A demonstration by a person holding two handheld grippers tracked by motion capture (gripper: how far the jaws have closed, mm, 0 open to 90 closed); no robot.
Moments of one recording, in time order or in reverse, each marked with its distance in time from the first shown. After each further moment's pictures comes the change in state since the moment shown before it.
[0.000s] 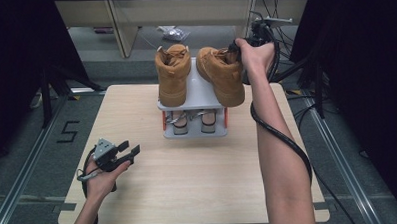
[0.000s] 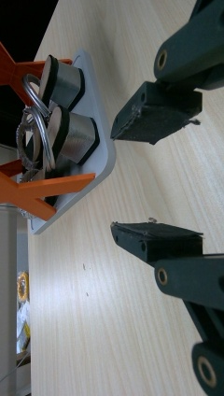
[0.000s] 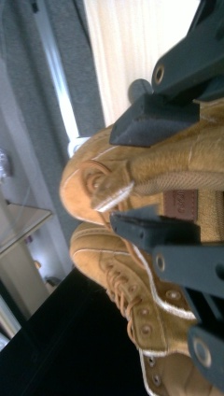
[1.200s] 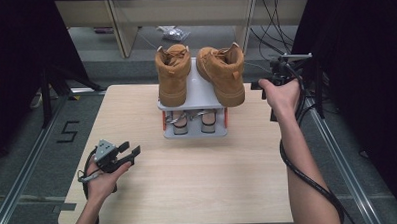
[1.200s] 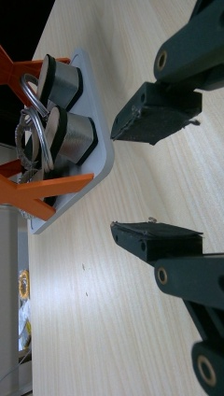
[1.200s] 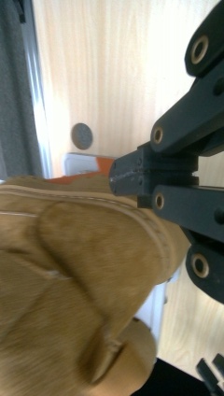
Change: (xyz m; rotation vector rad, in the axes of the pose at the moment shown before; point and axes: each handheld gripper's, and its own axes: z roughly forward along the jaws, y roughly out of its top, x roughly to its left) left arm -0.002 -0.003 -0.001 -0.004 0.010 0.007; right arm -0.070 -0.069 -0.038 0.119 -0.017 -0.157
